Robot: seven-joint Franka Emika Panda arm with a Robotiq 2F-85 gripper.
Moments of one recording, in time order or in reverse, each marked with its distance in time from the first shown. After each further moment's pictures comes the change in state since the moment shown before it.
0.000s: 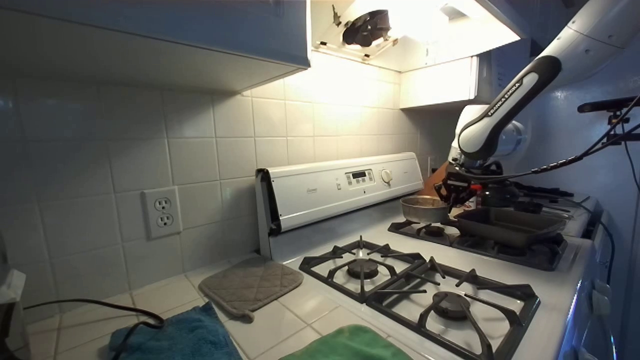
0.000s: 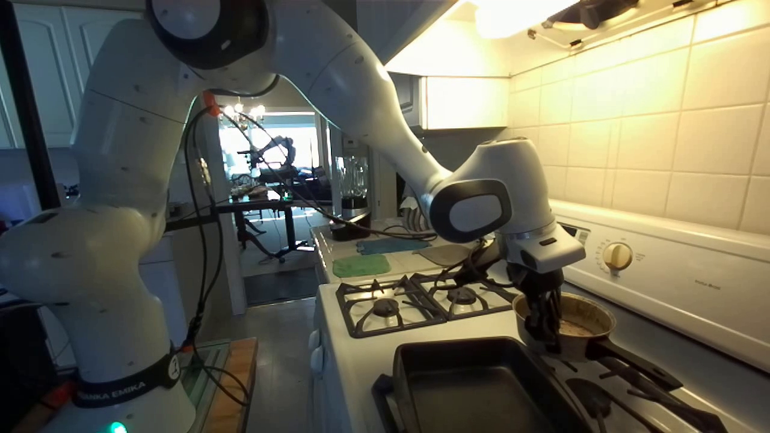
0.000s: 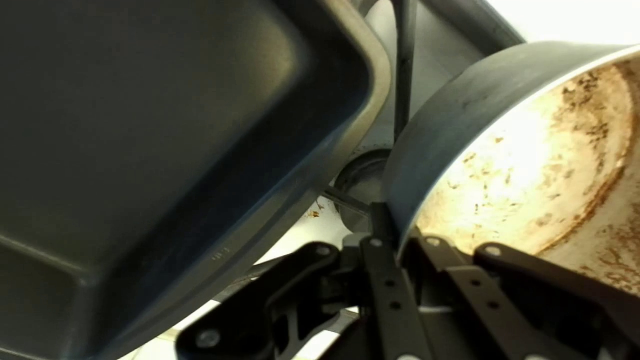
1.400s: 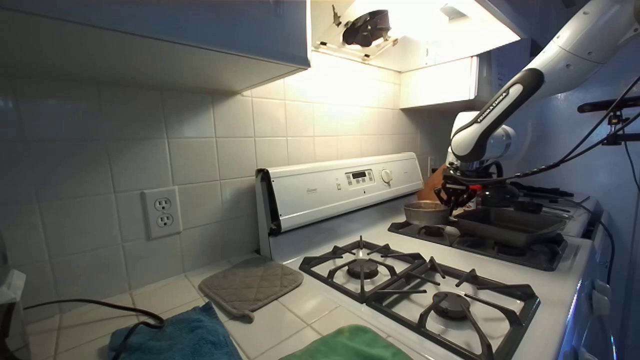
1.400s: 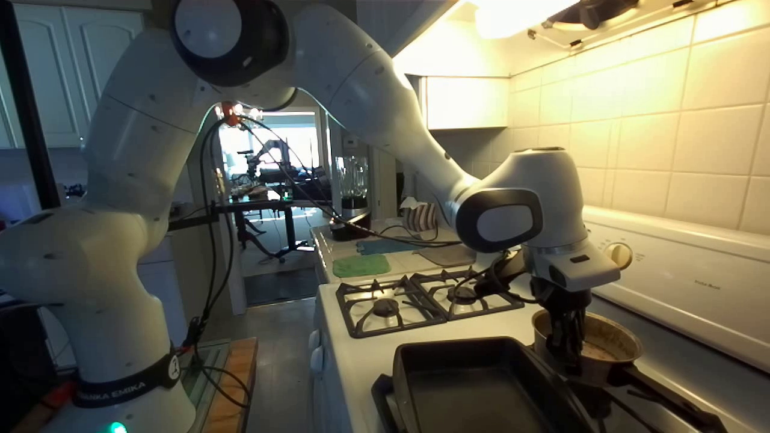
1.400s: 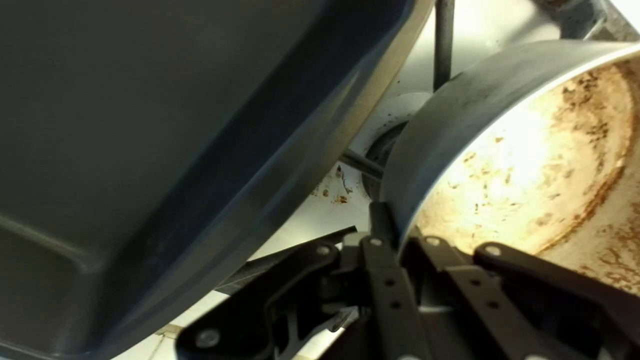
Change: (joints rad) arm -0.049 0.101 0.000 0.138 0.020 -0.105 0.001
